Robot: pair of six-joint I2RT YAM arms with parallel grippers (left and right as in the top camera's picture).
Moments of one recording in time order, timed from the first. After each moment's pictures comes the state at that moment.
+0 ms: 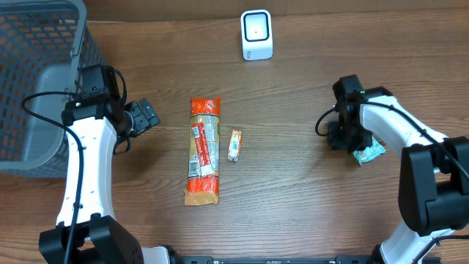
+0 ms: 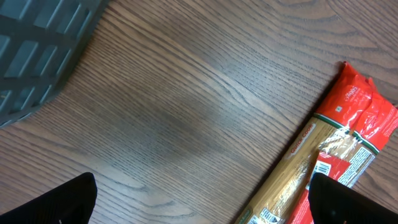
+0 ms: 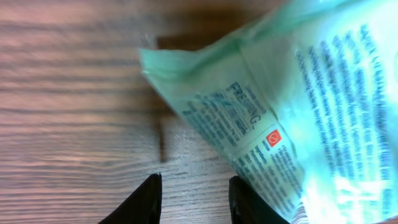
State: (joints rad) left arm 0.23 1.55 1.30 -1.01 -0.05 -0.36; right arm 0.20 1.88 1.22 -0.93 0.04 0.24
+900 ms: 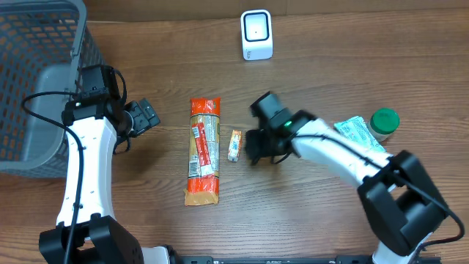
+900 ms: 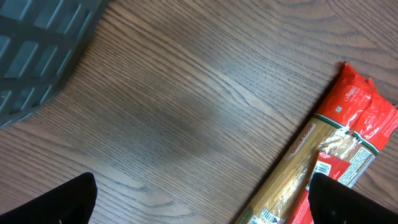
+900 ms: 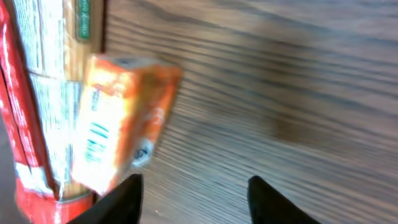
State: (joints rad) left arm 0.23 1.55 1.30 -1.01 -0.05 -0.36; right arm 0.70 1.88 1.24 -0.56 -0.18 0.55
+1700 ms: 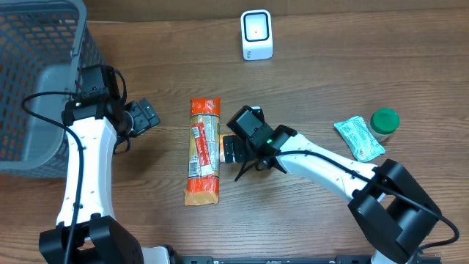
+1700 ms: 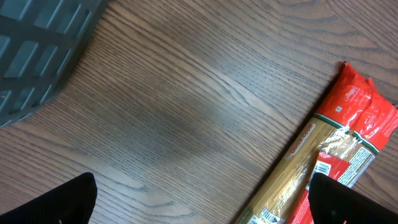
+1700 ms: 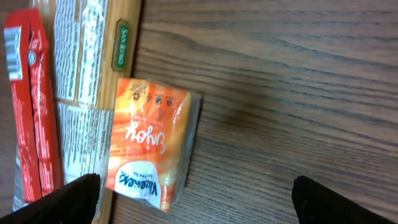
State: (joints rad) left arm 0.23 1.55 1.30 -1.01 -0.05 -0.36; right arm 0.82 1.88 1.24 -0.48 0.04 0.70
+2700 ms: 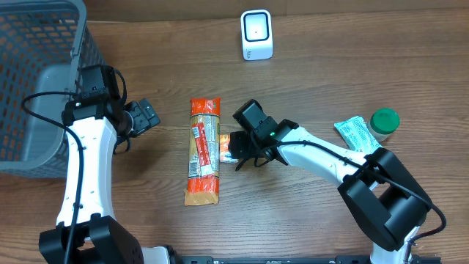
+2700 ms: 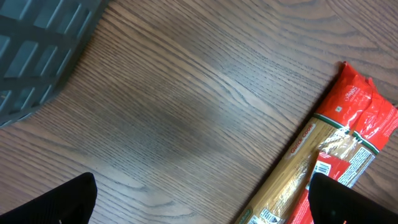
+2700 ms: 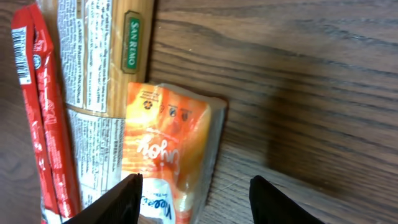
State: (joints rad) left arm 0.23 1.55 1.30 -1.01 -0.05 -0.36; right arm 0.76 1.95 1.24 -0.38 -0.17 0.66
